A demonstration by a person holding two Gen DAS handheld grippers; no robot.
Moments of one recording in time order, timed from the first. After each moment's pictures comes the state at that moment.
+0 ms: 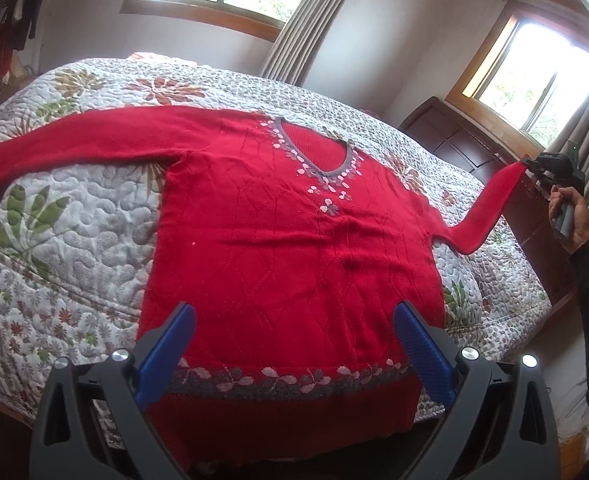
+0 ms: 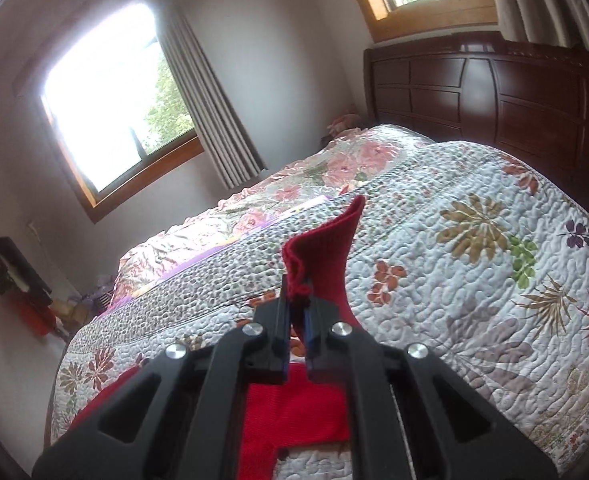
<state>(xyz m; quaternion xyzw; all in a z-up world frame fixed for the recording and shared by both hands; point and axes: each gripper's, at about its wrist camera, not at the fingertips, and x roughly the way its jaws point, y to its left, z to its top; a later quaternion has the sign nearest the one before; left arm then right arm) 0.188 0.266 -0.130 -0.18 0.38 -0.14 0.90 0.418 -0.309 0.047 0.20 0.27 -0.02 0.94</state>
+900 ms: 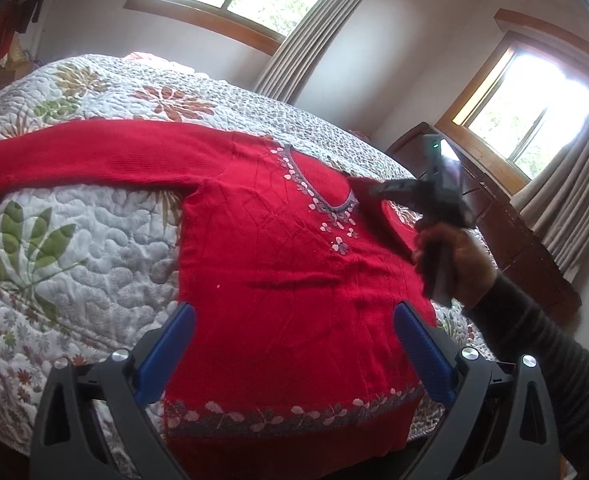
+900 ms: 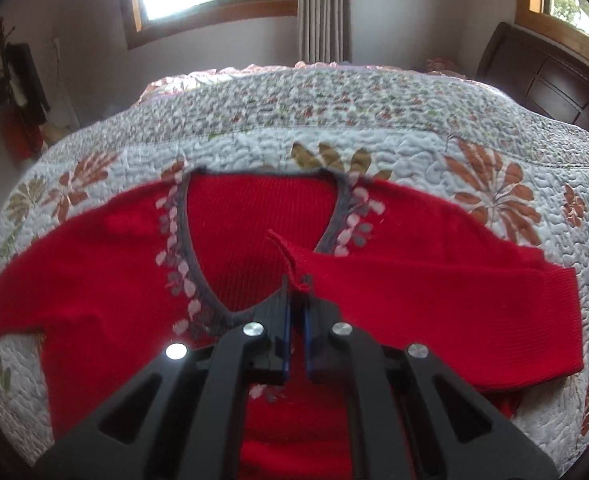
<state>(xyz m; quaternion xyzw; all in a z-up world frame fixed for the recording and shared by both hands) 0.231 0.316 -0.132 -0.22 0.35 -0.17 0.89 0.486 0.034 -0.144 -0.02 0.43 0.05 0.90</state>
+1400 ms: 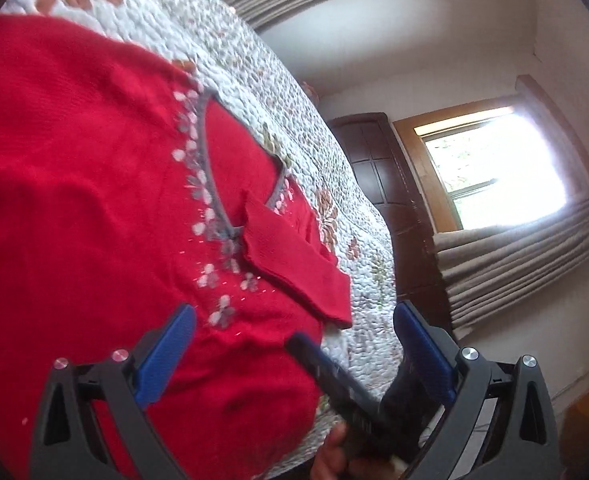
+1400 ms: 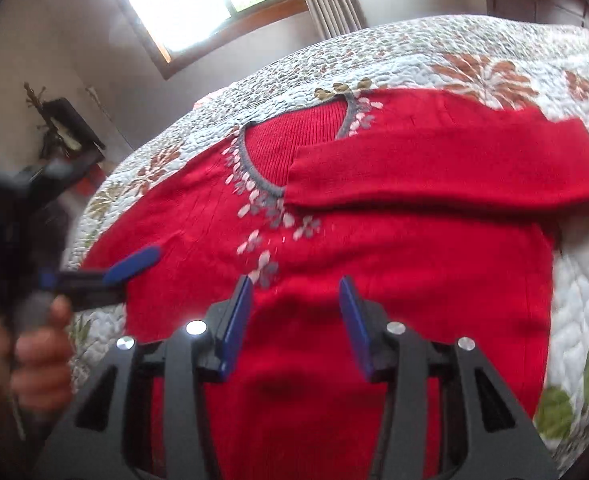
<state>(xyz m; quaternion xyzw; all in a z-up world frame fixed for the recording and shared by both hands) 0.452 0.241 -0.170 -0.43 0.45 -0.32 0.71 0.355 -0.027 -0.150 0.15 0.43 0.16 0.88</state>
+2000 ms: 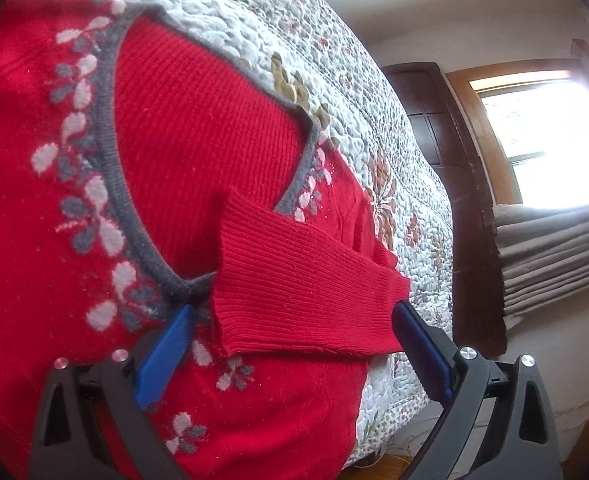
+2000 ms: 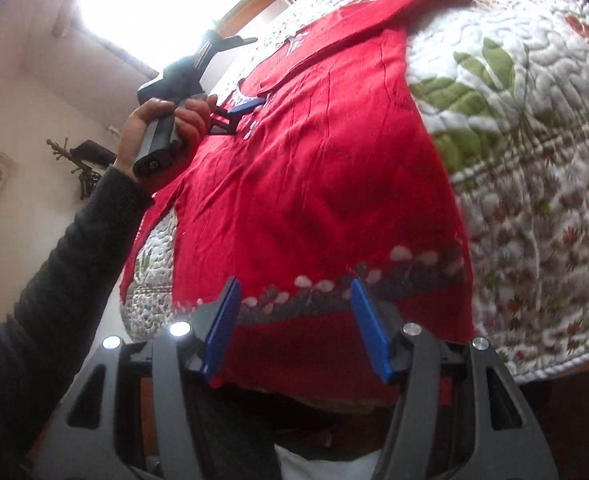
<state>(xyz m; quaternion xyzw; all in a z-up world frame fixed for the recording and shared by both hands) 0.534 0.138 -0.194 -0.34 0.54 -0.28 0.72 0.177 -0.092 -0.192 0.30 0.45 0.20 0.82</state>
